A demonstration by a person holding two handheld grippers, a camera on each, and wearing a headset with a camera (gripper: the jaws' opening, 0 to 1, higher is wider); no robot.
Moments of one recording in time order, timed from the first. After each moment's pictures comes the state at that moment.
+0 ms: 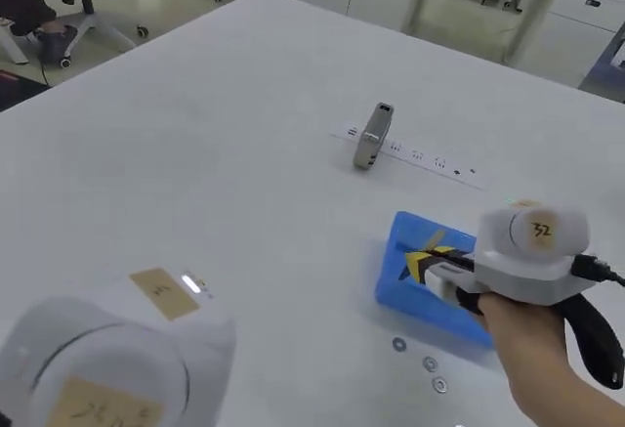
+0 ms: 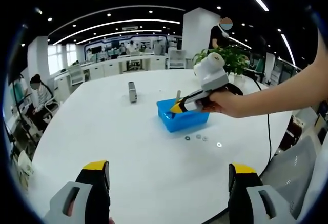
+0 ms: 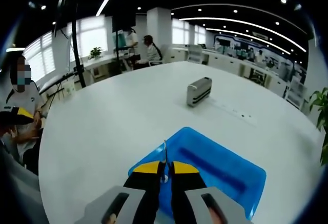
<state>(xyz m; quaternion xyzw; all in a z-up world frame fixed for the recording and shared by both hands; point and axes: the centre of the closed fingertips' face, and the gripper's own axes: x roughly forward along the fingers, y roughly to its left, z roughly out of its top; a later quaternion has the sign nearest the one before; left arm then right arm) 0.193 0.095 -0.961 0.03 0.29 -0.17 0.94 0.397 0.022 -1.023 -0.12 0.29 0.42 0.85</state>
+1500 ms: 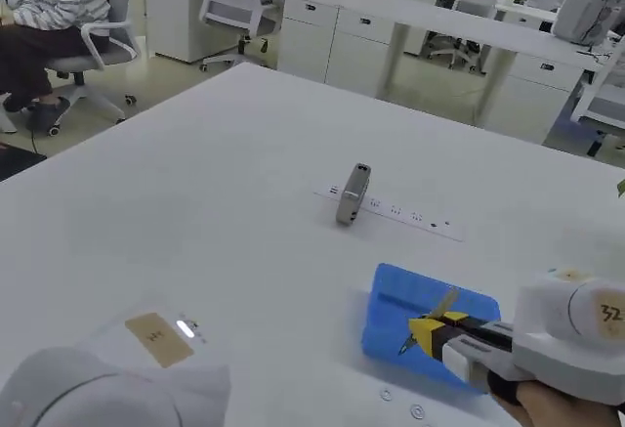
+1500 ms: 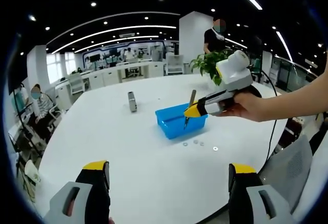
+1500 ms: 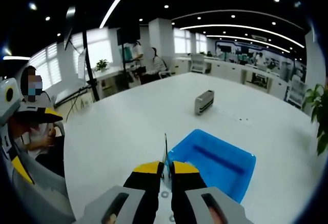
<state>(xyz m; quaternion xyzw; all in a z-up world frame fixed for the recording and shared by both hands) 0.182 0.093 -0.937 0.05 0.27 -0.17 0.95 0.328 0.001 -0.976 -0.09 0.26 0.44 0.86</state>
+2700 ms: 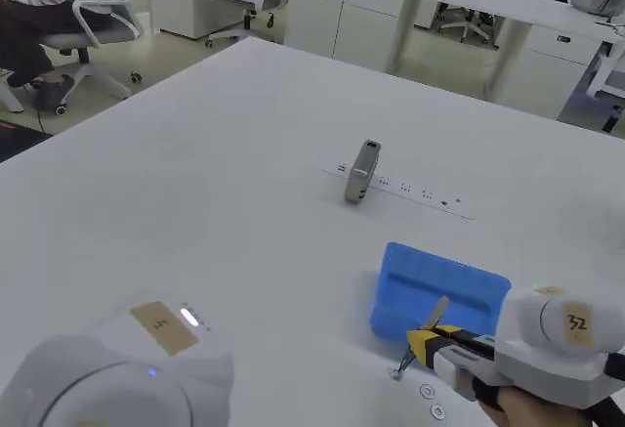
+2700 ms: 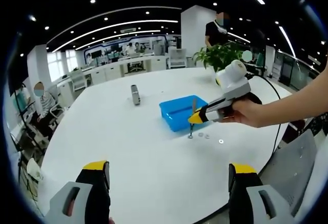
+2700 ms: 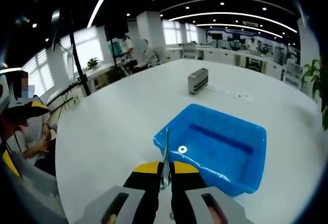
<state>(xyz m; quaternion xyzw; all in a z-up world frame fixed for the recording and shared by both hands) 0.182 0.102 -0.950 0.07 0.29 -0.16 0.94 0.337 -0.003 -1.026 -0.07 0.30 0.41 0.86</state>
